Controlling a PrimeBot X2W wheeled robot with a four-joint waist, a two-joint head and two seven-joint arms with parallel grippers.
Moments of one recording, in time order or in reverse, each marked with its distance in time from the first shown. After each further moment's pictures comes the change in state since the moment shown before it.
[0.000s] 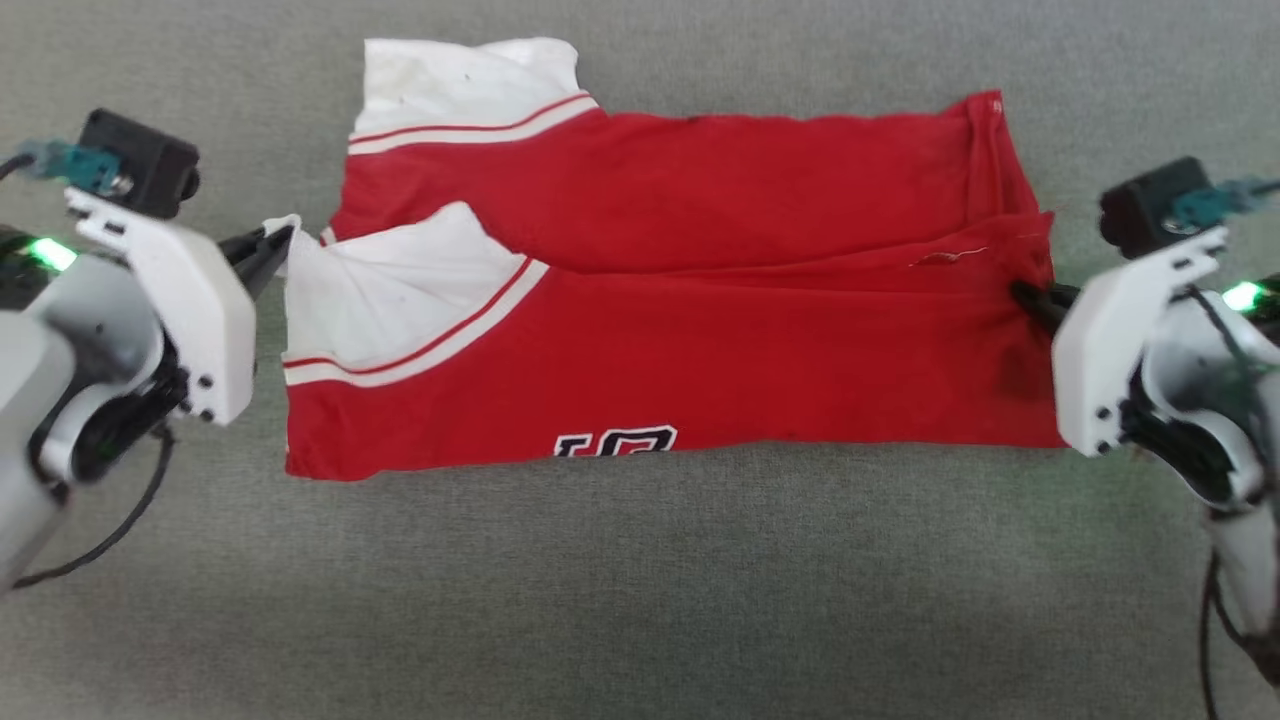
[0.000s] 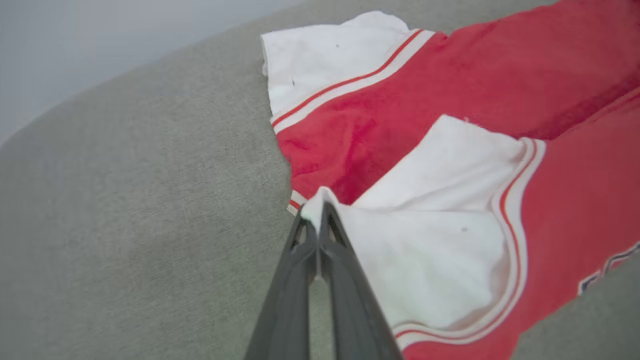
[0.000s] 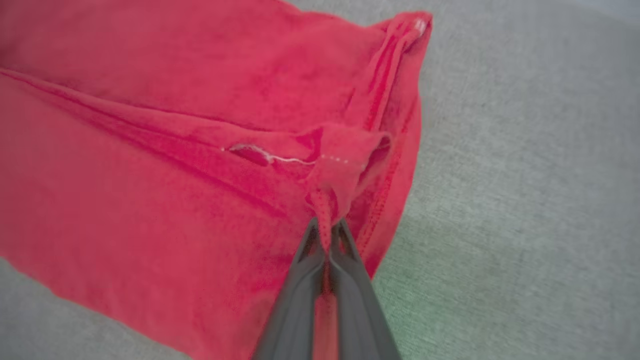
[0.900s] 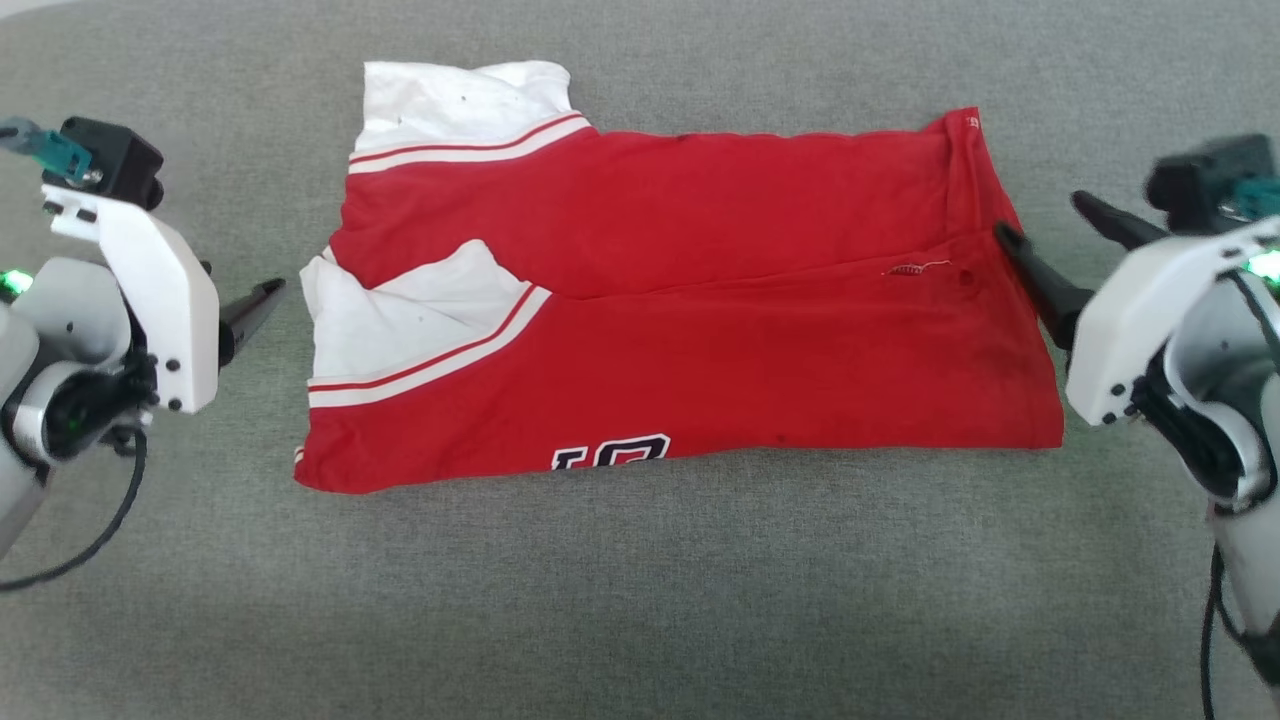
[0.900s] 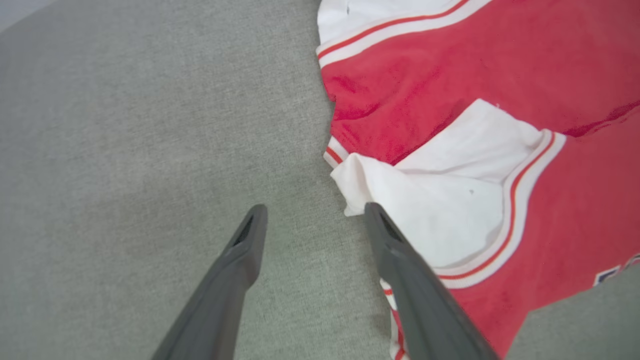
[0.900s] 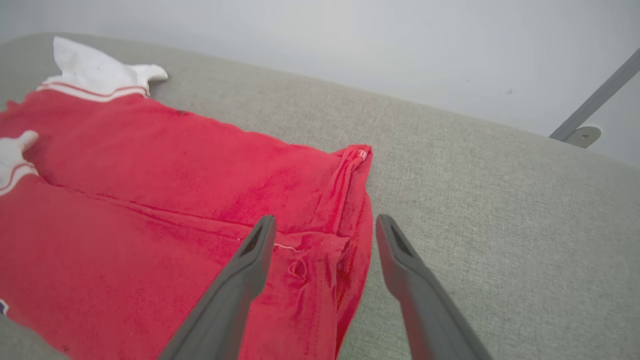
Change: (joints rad) left arm -0.048 -0.063 -0.023 0.246 -0.107 -0.054 0.146; right arm -0.023 0.022 -0.022 0.037 -0.031 0.000 -0.230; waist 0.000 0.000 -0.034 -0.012
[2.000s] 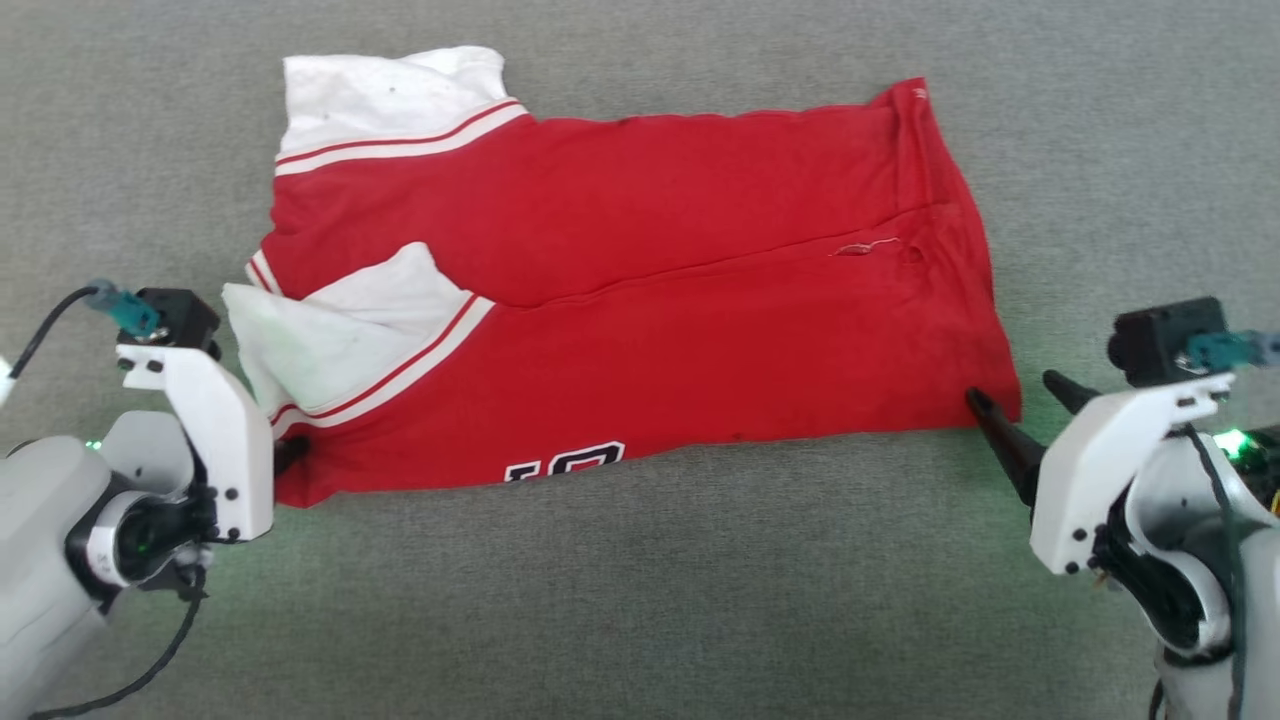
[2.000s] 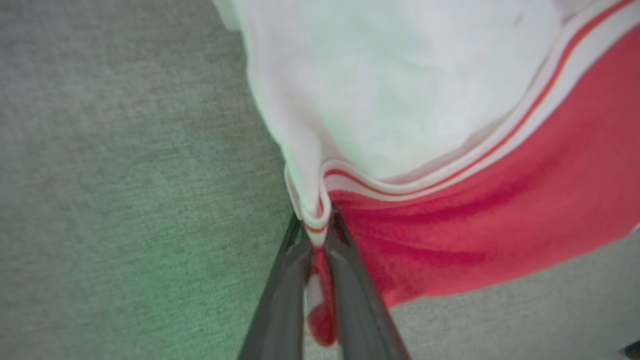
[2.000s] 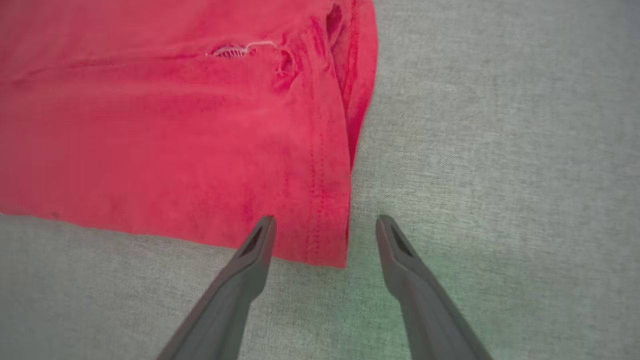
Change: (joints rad) left arm 0.233 0.033 -0.024 -0.163 -0.158 0.174 0.068; right arm 0.346 0.237 -0.228 -0.319 -0.140 -0.001 0.261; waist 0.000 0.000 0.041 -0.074
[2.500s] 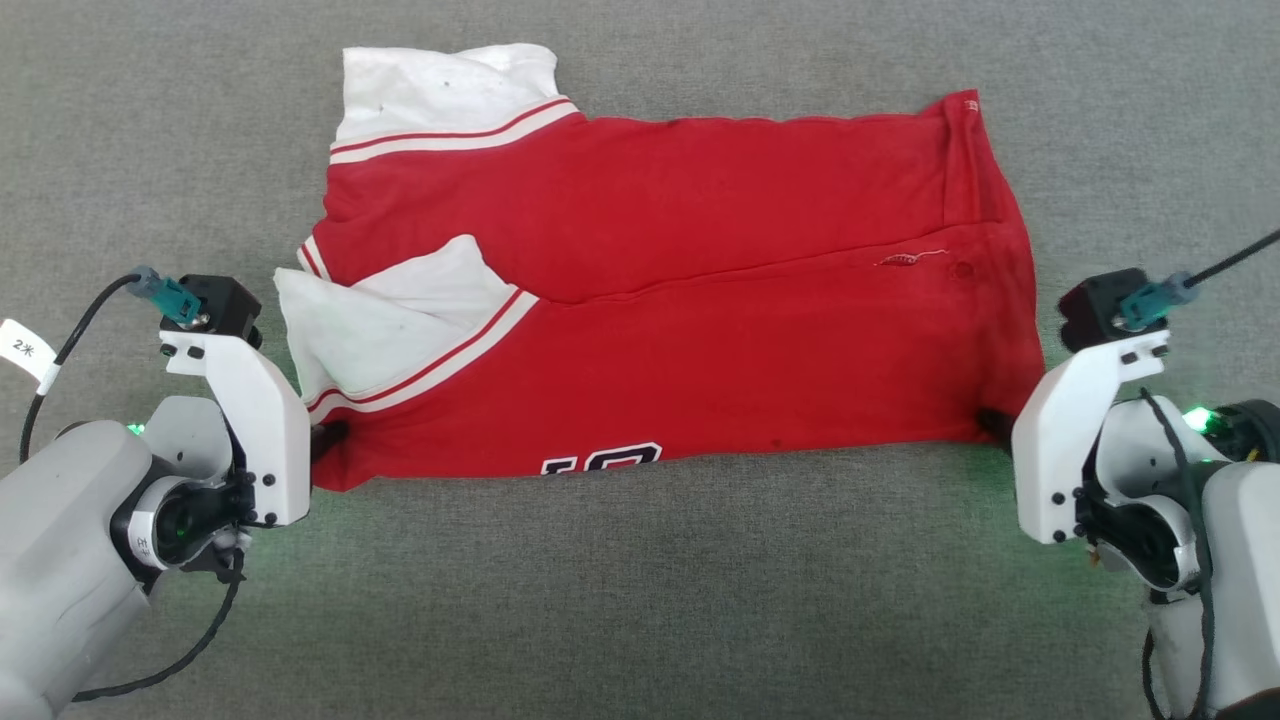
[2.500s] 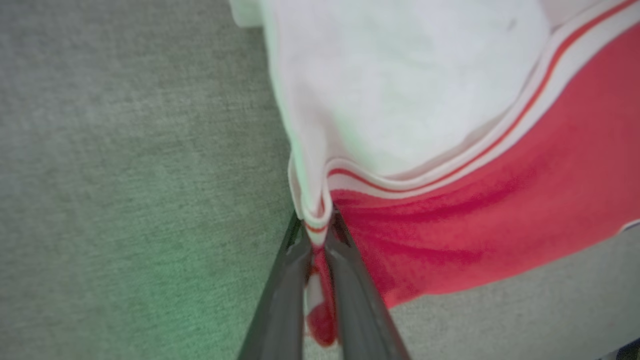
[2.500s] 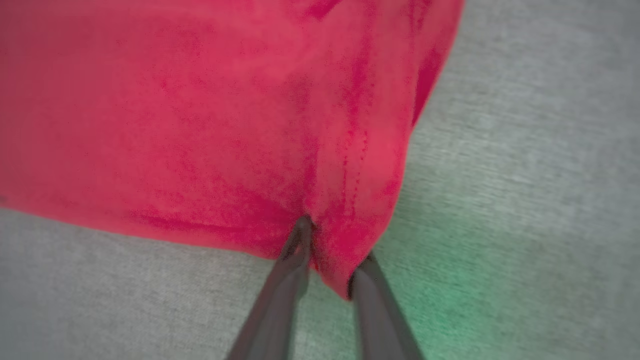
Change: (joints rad) left arm -0.039 -0.089 -0.013 0.087 0.017 -0.057 -0.015; right arm -0.142 -0.051 0.078 0.244 0.027 0.000 0.190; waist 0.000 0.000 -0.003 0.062
